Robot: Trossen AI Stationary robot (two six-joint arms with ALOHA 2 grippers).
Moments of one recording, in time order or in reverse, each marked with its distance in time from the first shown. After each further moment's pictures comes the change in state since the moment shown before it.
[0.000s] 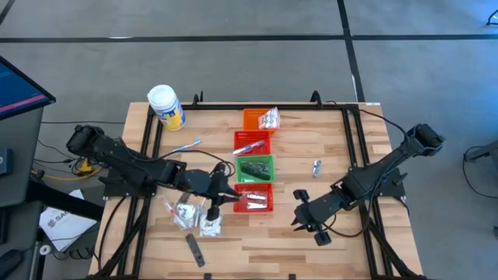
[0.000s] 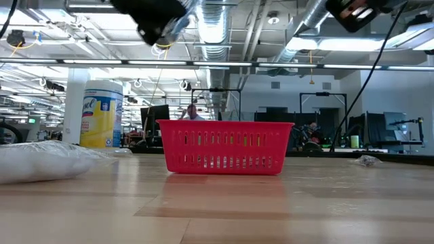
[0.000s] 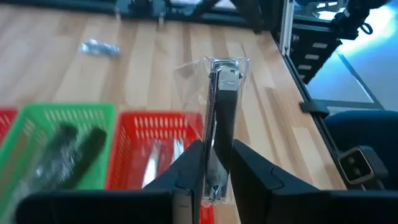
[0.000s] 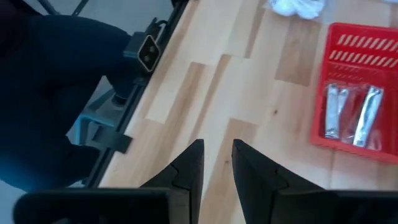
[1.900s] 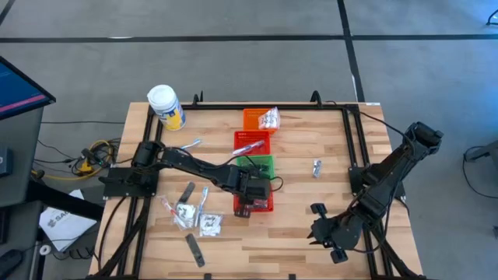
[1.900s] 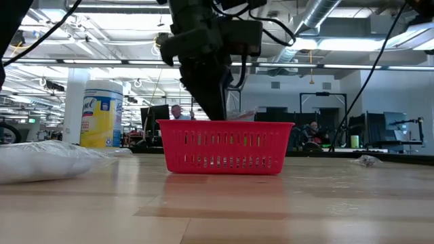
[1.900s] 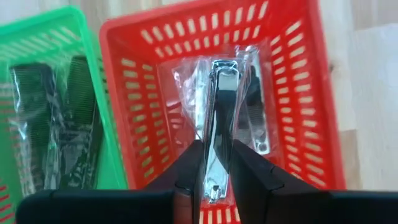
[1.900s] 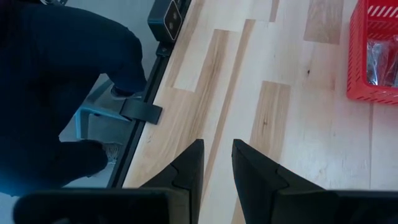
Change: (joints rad) left arm 0.124 0.700 0.710 -0.750 0.037 0.243; right arm 0.272 0.000 0.000 -0.089 0.215 0.258
